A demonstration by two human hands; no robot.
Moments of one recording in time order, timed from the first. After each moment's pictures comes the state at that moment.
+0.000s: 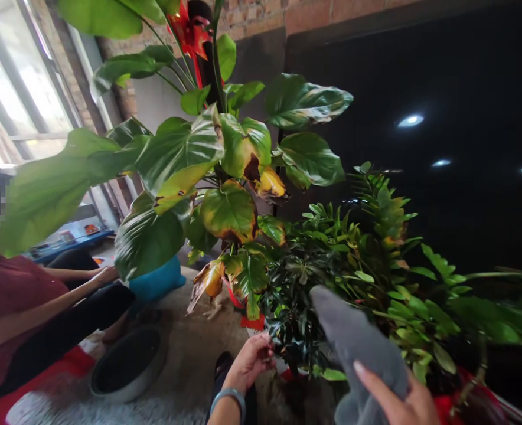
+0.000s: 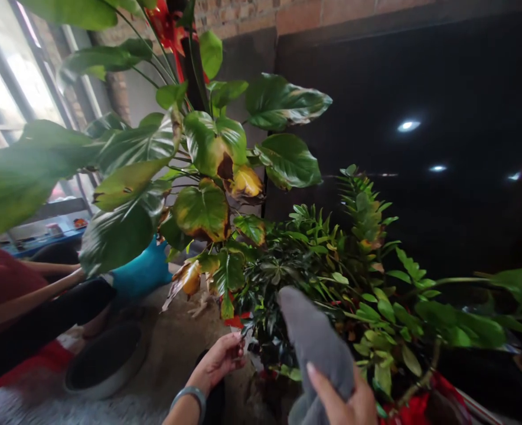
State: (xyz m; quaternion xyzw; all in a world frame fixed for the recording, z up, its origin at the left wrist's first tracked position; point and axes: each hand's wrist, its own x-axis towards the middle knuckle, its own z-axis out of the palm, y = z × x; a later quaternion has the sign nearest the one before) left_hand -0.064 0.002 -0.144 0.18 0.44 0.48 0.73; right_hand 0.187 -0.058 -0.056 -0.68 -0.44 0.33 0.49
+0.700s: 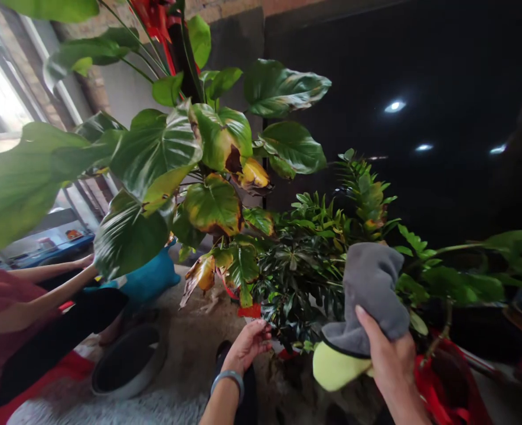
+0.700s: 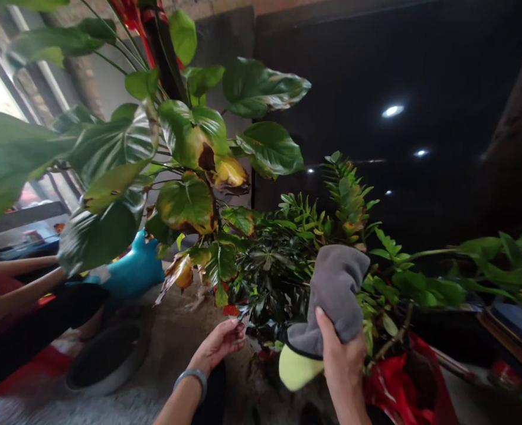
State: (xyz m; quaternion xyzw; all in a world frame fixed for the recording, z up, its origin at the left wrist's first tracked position) left_hand -0.065 0.003 -0.144 0.20 0.44 0.47 0.74; right_hand 0.184 -0.036 -0.034 -0.71 -0.31 0.24 0.59
